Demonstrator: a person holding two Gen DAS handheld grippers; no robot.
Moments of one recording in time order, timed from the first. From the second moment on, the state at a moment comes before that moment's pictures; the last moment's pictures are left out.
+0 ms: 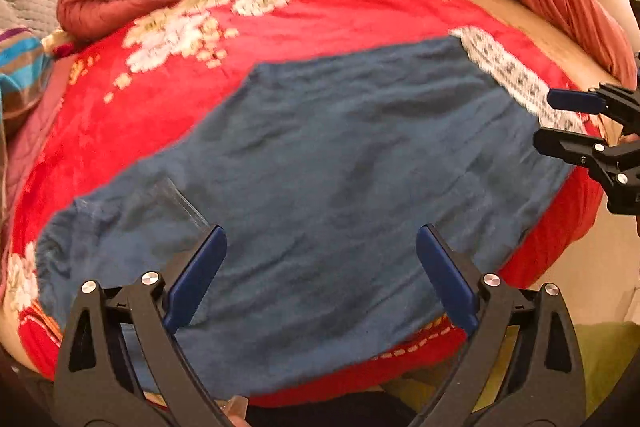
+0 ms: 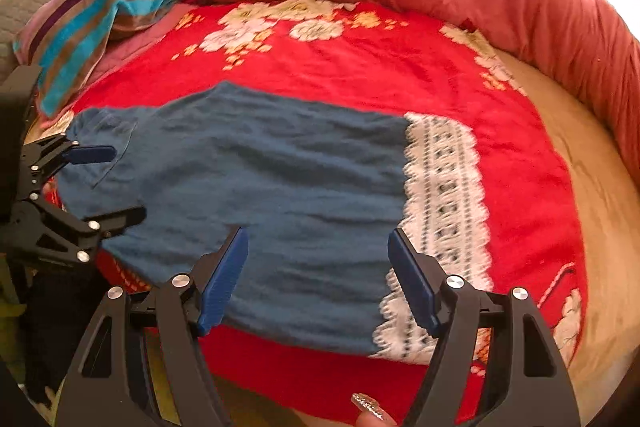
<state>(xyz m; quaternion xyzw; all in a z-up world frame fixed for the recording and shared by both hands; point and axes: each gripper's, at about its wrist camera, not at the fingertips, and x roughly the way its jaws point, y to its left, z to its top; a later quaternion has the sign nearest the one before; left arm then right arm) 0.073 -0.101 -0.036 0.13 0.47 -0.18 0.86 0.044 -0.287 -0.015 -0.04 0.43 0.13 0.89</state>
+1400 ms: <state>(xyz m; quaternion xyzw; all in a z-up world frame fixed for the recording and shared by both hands) 0.058 -0.129 -0.013 0.05 0.44 -0.16 0.88 0.018 -0.394 -0.015 0.08 0.41 0.09 0.90</state>
